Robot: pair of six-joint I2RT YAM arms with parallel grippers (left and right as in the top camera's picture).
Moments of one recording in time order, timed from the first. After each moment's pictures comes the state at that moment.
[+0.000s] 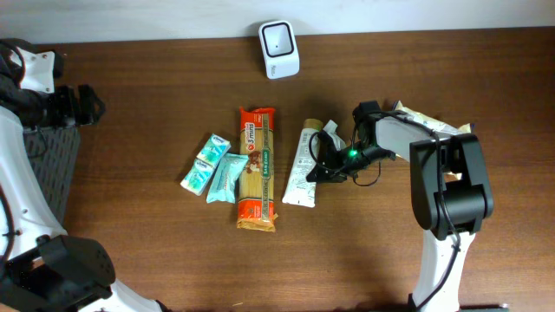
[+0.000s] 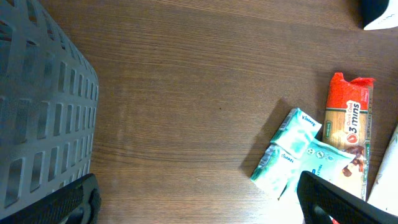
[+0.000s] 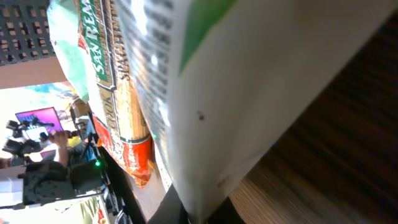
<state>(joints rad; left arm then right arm) 0.45 1.85 2.01 -1.32 0.30 0.29 0.14 2.19 1.33 -0.83 -0.95 -0.16</state>
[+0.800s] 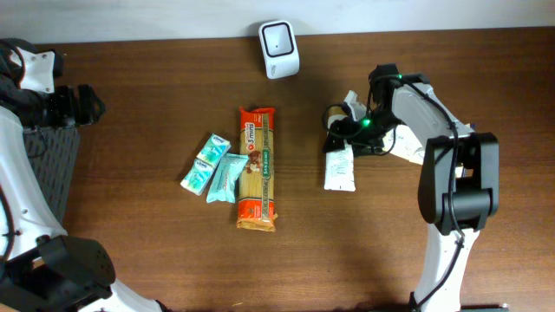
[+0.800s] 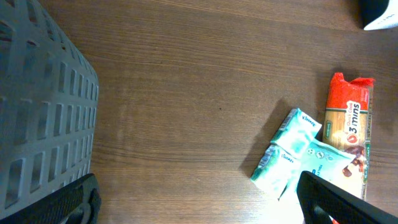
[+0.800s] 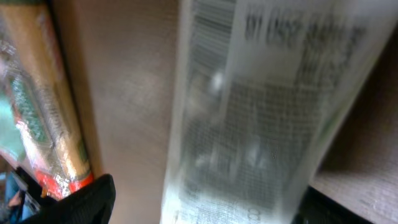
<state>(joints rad) 0.45 1.85 2.01 -1.32 0.30 0.29 0.07 2.21 1.64 -1.04 -0.57 -0.04</state>
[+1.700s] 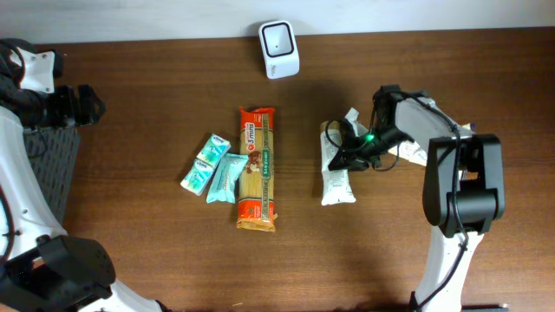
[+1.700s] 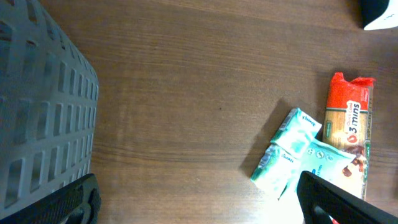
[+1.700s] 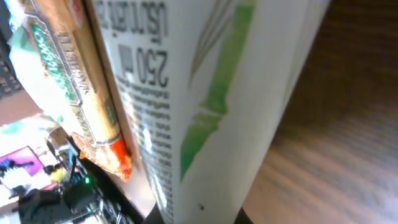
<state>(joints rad) 0.45 1.85 2.01 -1.32 0.30 0.29 0.05 2.18 1.52 -1.10 -0.75 -0.11</state>
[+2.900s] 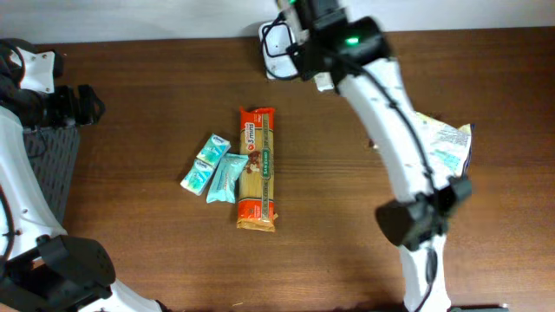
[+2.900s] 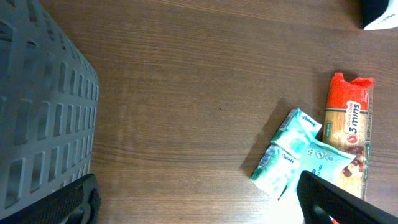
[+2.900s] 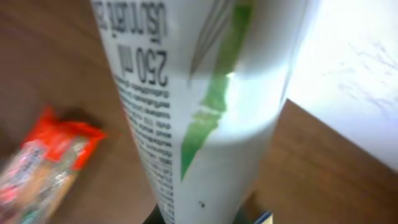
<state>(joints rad) 0.45 1.85 2.01 -1.32 0.30 0.29 0.46 2.24 2.51 -1.17 0.30 -0.20</state>
